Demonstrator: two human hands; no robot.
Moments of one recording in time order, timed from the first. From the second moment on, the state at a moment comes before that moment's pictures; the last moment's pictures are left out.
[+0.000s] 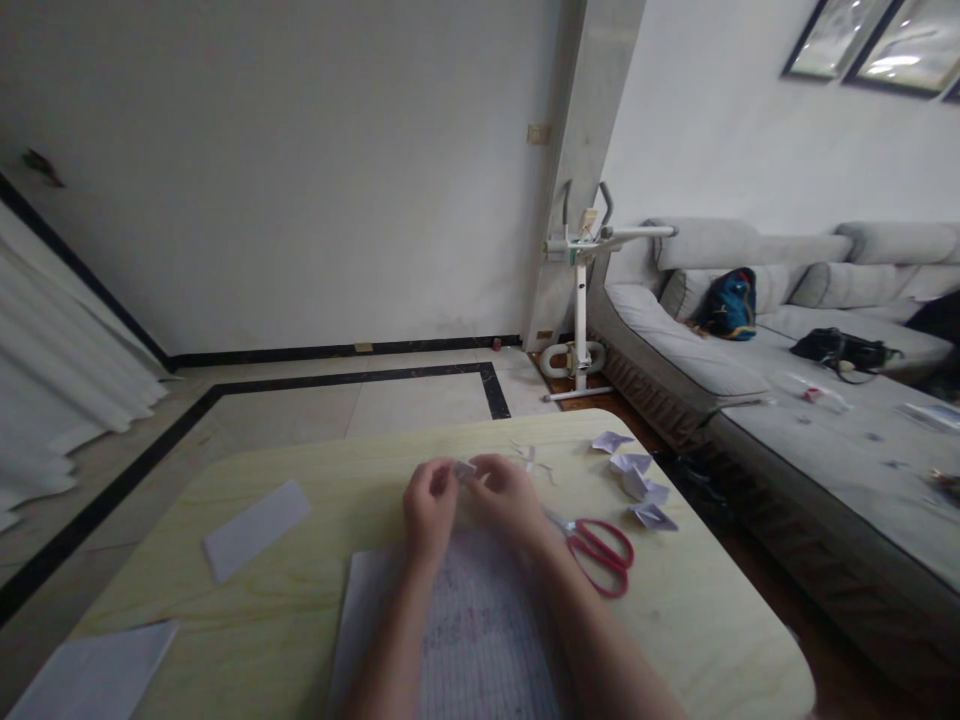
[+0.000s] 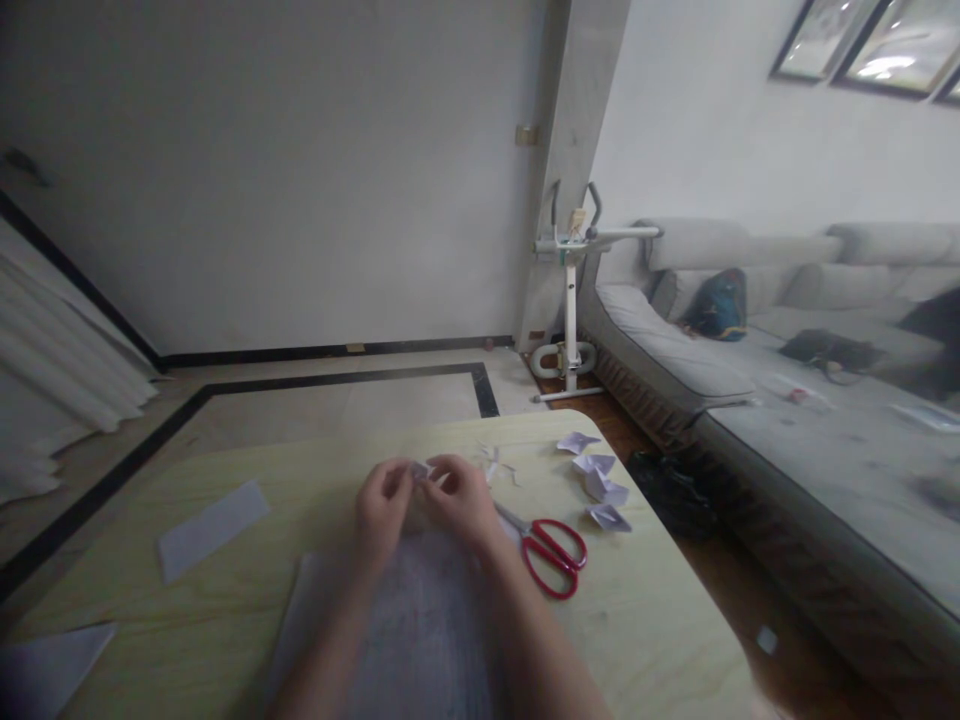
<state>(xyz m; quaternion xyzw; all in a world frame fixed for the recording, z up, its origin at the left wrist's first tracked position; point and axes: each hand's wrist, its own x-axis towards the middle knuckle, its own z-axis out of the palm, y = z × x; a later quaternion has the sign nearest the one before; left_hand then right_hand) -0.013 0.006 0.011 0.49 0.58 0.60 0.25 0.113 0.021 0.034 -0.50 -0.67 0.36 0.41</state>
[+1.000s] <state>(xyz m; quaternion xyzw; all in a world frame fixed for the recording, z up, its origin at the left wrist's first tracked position) -0.009 0.002 0.015 0.55 0.58 0.56 0.22 0.116 0.025 0.031 -0.53 -0.67 0.31 0.42</state>
